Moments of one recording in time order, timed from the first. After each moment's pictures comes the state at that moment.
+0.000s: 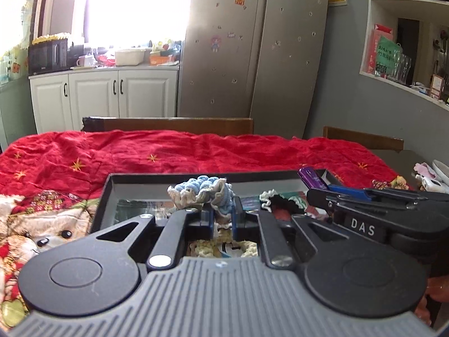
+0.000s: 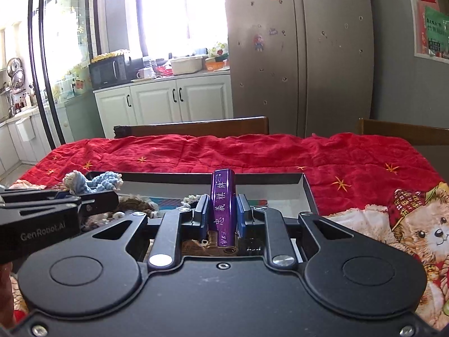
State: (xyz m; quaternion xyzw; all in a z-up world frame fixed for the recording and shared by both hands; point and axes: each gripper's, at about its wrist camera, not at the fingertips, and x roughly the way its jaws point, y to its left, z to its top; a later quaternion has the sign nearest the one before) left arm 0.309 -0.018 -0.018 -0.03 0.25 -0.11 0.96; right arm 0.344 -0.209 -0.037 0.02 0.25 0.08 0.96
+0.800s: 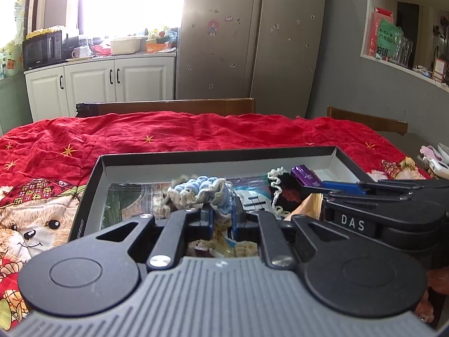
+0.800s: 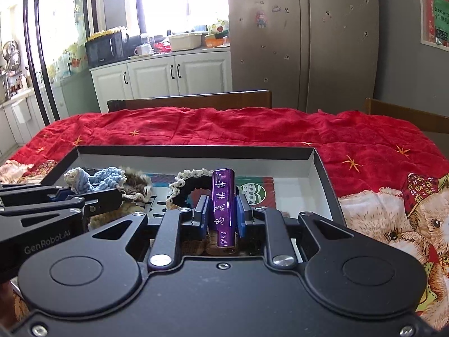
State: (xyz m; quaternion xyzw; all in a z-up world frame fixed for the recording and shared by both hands) left arm 0.321 -0.023 -0.041 -0.01 0.28 -0.11 0.95; right arm 0.359 -0.197 -0.061 0.01 0.30 0.07 0.95
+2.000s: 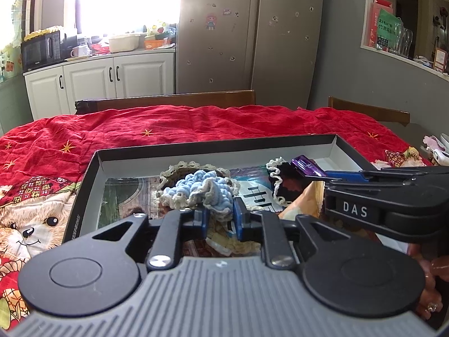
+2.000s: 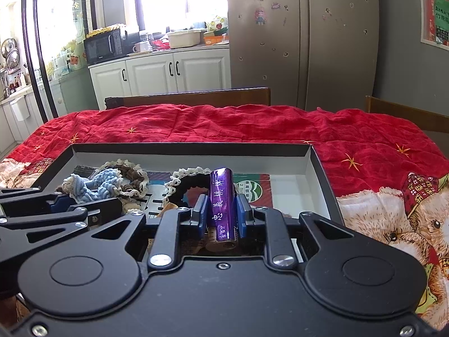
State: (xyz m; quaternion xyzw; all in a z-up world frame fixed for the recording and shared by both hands) left arm 0.322 -0.027 -0.046 0.00 0.29 -0.11 0.95; right arm 0.361 -0.198 -0.062 0.01 0.30 0.07 0.95
